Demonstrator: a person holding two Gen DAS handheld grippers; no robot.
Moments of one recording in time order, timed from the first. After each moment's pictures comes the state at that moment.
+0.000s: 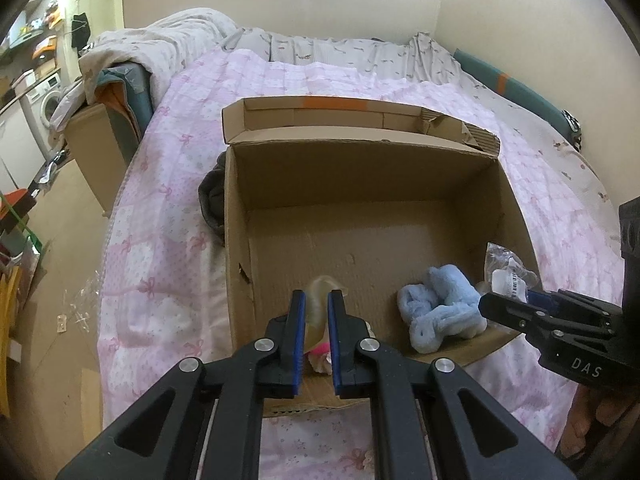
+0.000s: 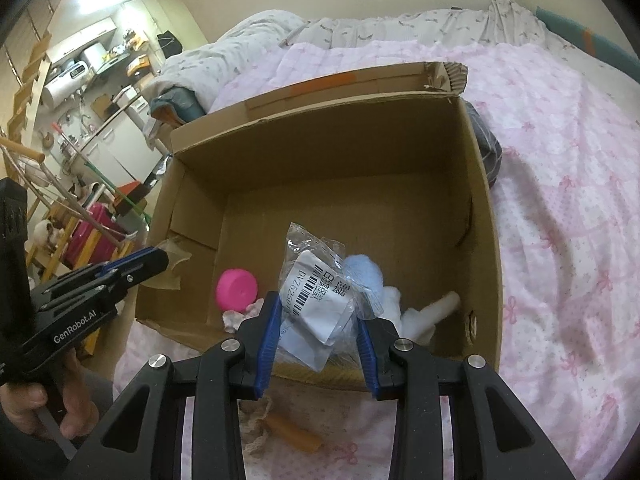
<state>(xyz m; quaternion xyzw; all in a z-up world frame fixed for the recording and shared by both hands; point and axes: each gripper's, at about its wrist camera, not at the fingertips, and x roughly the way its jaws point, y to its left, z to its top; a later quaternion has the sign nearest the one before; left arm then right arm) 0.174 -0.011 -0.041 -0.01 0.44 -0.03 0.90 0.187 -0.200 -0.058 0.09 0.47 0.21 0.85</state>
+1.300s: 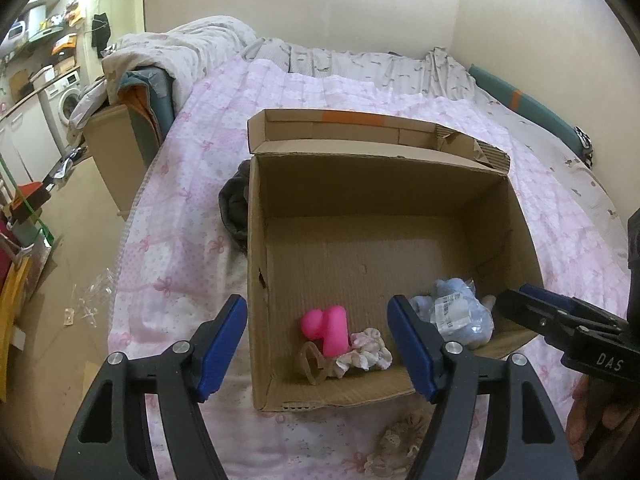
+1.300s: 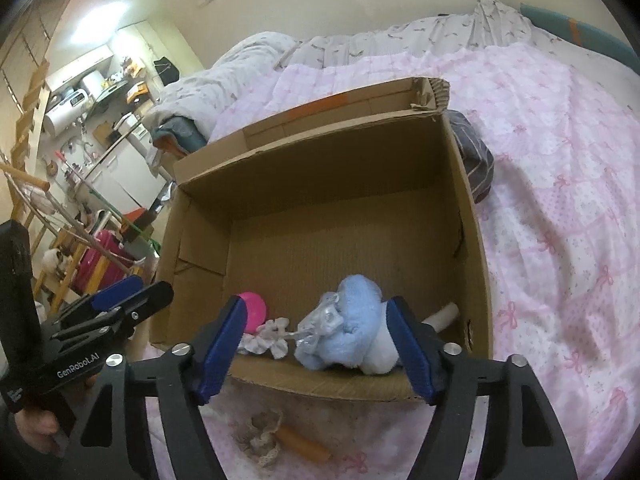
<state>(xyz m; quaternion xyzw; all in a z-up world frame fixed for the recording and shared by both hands) 0.167 -0.006 -0.033 -0.02 0.42 0.00 0.91 0.186 -0.217 -0.051 0.13 0.44 0.20 0.86</state>
